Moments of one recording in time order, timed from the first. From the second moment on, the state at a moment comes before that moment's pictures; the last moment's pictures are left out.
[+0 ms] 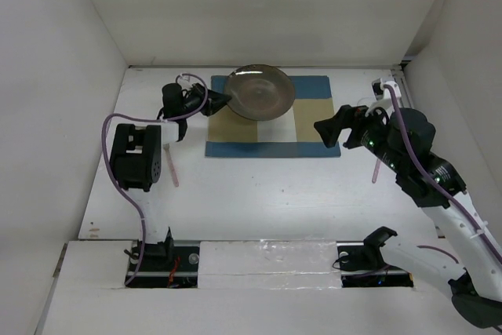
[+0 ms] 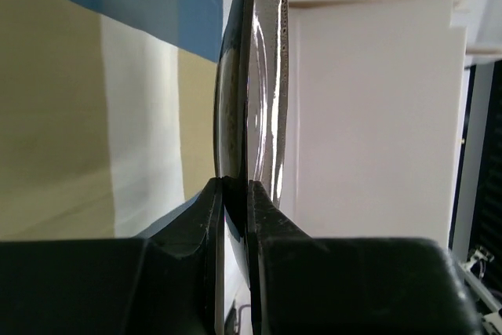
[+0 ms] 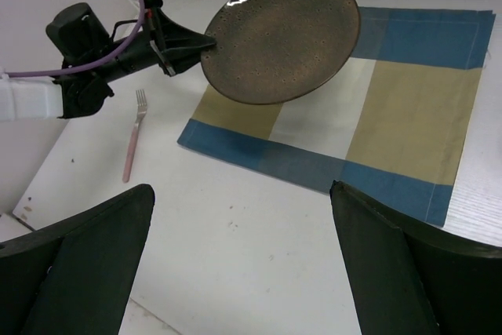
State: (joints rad) left arm -0.07 1.94 1.07 0.68 0.73 -1.33; right arm 0.55 0.84 1.19 -0.55 0.05 0.37
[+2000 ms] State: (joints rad) left arm -0.22 2.23 1.14 0.90 0.62 -1.41; right arm 0.51 0.81 1.19 -0.59 0.01 0.35
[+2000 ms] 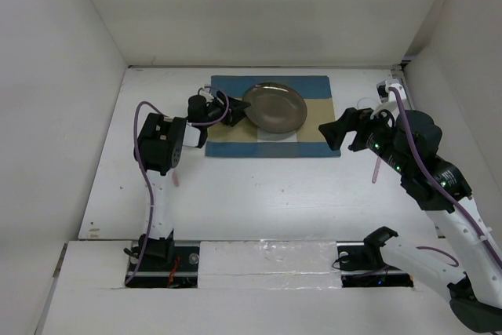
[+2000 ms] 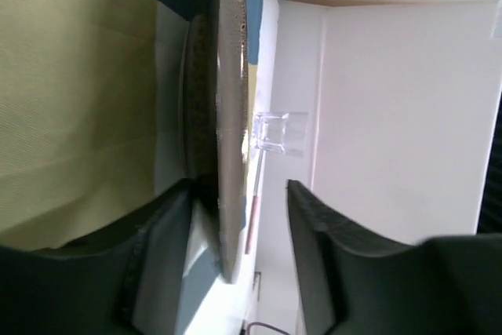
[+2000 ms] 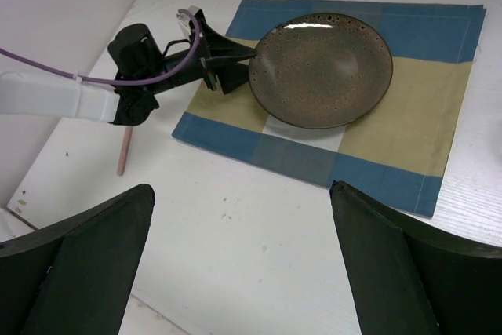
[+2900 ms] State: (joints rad) left arm -0.22 1.63 1.25 -0.13 0.15 -1.00; right arm 0.31 1.09 1.24 -0.57 0.07 0.36
